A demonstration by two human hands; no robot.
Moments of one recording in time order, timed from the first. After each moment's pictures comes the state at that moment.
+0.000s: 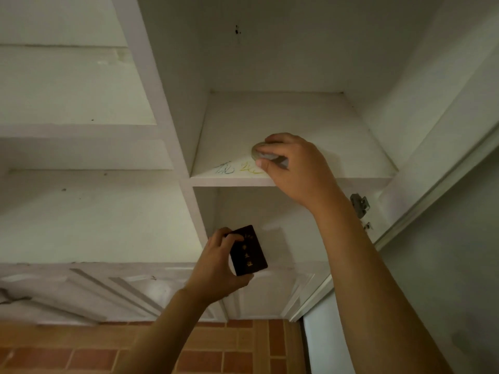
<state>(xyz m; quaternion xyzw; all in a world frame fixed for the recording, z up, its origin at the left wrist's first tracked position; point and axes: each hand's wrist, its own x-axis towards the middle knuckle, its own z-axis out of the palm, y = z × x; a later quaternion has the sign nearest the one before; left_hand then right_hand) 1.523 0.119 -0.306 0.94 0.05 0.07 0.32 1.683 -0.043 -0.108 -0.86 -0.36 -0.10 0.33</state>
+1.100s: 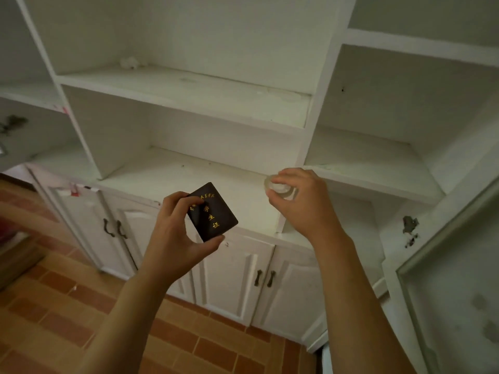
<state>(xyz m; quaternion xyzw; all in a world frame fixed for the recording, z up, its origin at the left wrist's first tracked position) 1.223 0.205 -0.159 0.87 0.18 0.36 0.29 1.429 0.025 -0.079 -0.80 -0.43 -0.09 0.41</state>
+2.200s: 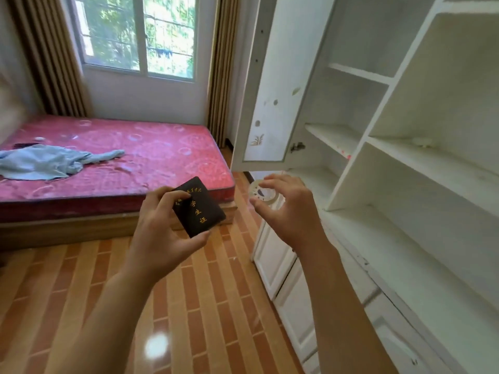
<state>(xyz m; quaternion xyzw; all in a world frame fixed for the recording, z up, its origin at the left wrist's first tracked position) 0.733 0.284 -0.132 0.67 0.53 0.51 0.10 0.993 0.327 -0.054 -0.50 -0.78 0.05 0.38</state>
